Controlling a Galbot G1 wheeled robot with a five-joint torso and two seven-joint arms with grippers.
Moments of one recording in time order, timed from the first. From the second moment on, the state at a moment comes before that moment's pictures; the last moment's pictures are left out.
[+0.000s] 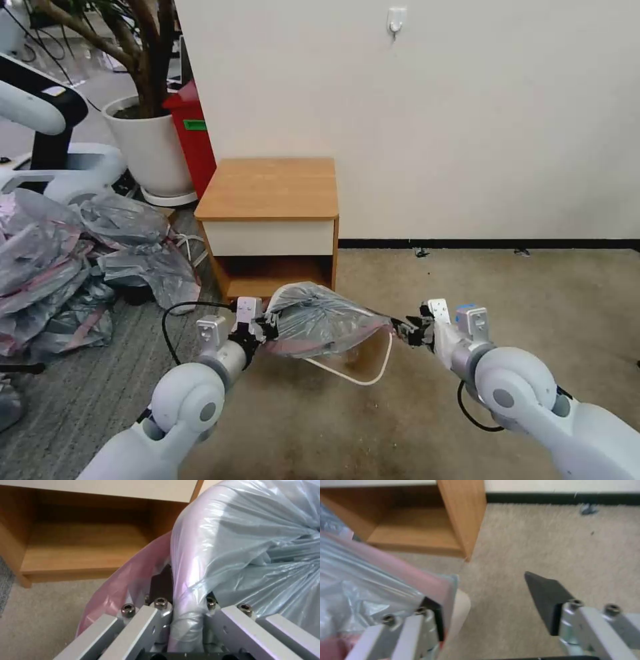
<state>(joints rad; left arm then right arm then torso) 1.28 -1.01 -0.22 -2.09 -0.82 0.46 -0.29 -1.15 0.69 0.14 2.12 1.09 -0.55 0.49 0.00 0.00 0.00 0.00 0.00</state>
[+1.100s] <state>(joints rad) 1.28 -1.10 -0.26 -2.04 -0.78 0.42 -0.29 -1.26 0.79 0.34 2.36 1.43 -0.52 0.62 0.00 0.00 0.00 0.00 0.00</state>
